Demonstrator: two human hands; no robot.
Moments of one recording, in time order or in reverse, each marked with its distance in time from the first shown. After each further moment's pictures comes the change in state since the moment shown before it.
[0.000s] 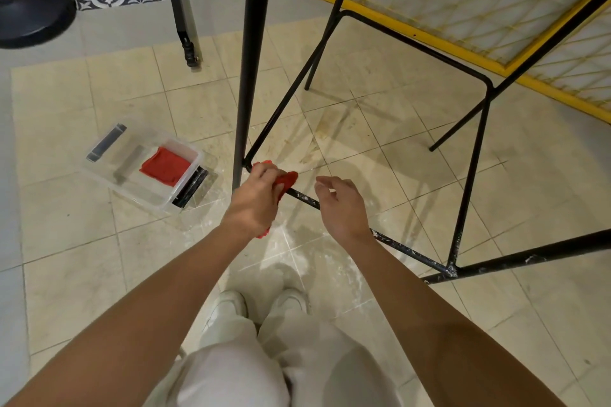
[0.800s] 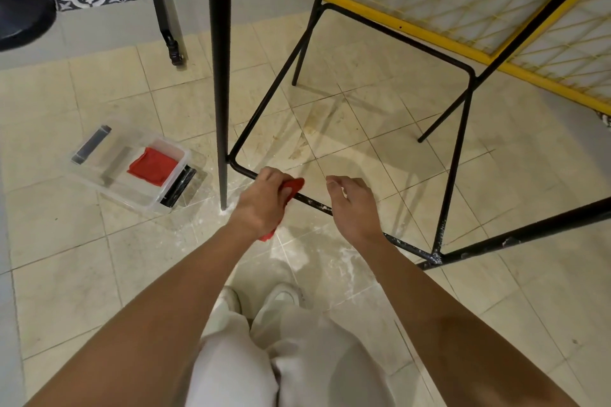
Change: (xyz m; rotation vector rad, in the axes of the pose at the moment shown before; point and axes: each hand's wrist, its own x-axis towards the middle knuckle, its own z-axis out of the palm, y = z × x) left_hand -0.003 0.027 0.016 -0.026 -0.119 0.019; right_hand -0.006 0.022 -0.032 -0.097 0.043 0.005
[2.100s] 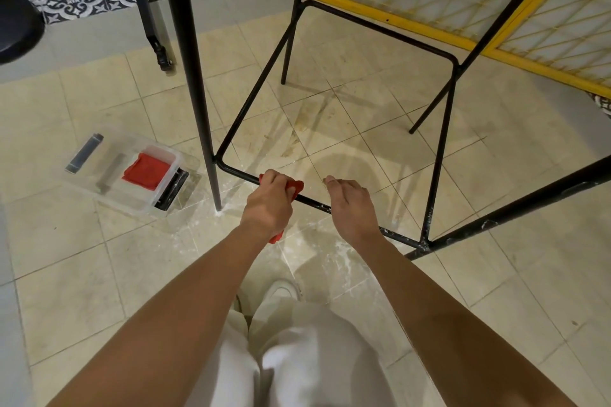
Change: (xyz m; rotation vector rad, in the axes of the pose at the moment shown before) left_hand -0.001 0.031 0.022 0.049 -0.052 -0.149; right_hand -0.006 0.021 -0.012 -0.012 -0.008 0.013
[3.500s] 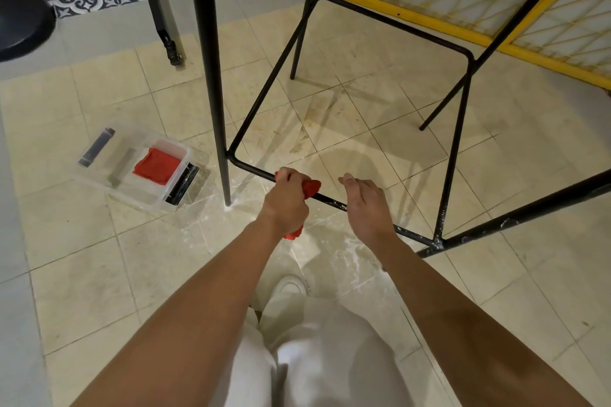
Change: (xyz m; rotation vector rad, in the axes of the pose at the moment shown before) left_hand -0.006 0.001 -0.003 -0.082 -0.109 0.034; right_hand -0.007 -0.003 -0.004 -0.013 -0.008 0.017
